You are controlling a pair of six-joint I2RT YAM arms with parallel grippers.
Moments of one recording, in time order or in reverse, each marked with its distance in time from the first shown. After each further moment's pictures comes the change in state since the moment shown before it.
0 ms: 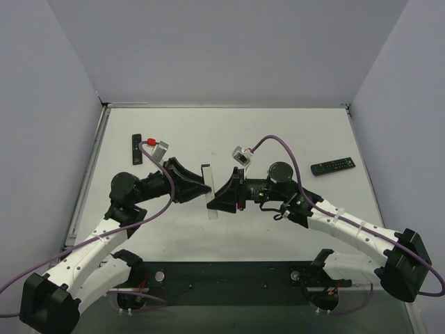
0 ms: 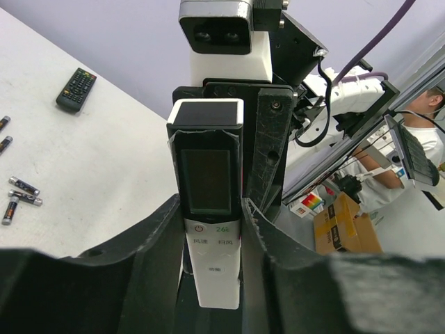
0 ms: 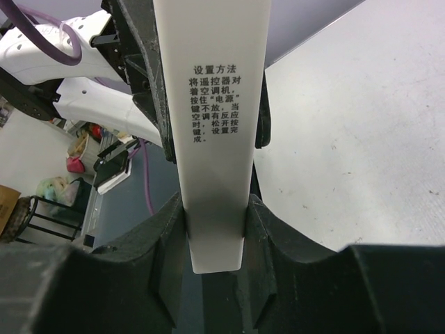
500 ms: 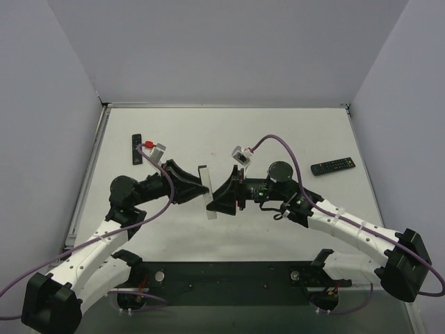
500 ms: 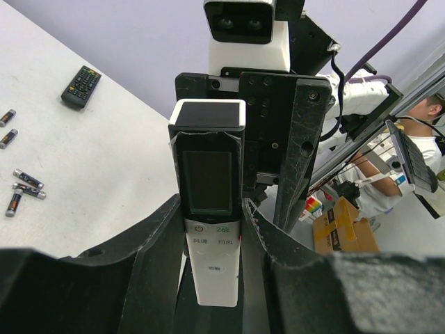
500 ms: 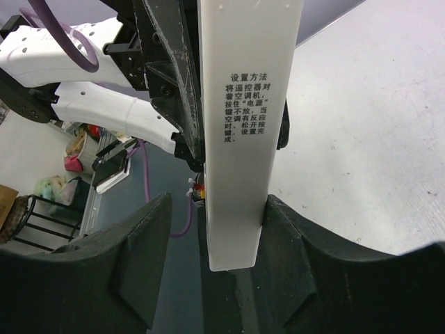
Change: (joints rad) left arm 0.037 0.000 -0.046 0.062 0.022 -0.033; right arm 0.004 0.001 0.013 -0.021 0.002 -0.024
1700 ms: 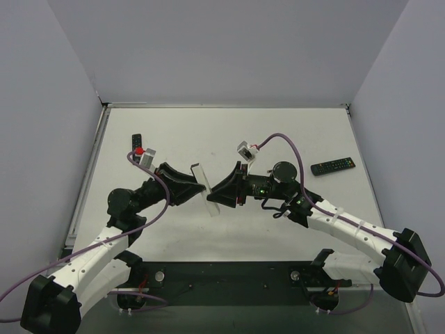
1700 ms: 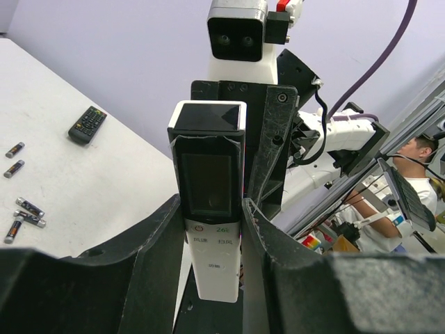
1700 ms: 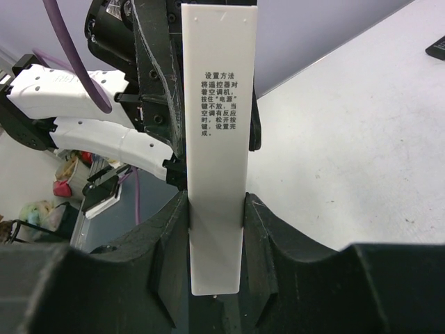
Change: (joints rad) left arm 0.001 -0.039 -0.121 0.215 -0.147 -0.109; right arm -0.023 0.005 -0.029 0.124 0.030 0.027
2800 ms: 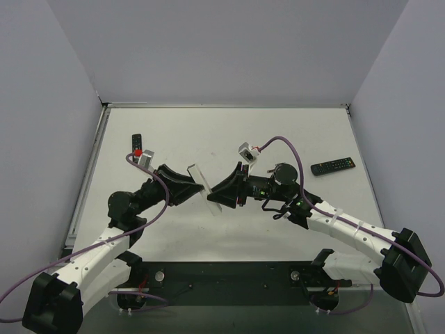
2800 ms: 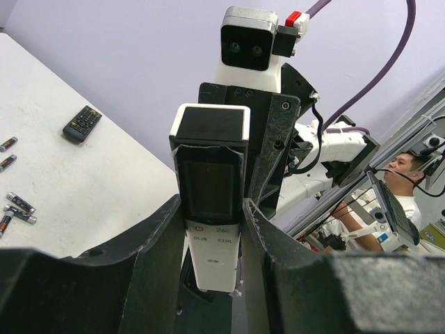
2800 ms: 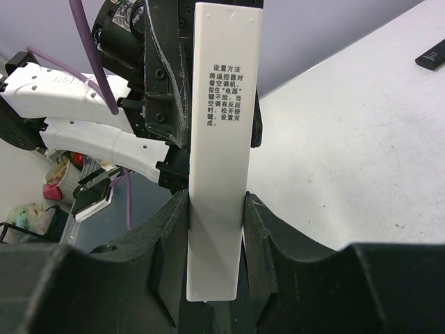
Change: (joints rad) left arm 0.026 0.019 -0.045 0.086 -0.015 -0.077; right arm 0.000 -0.005 -0.035 0.045 0.016 -0.028
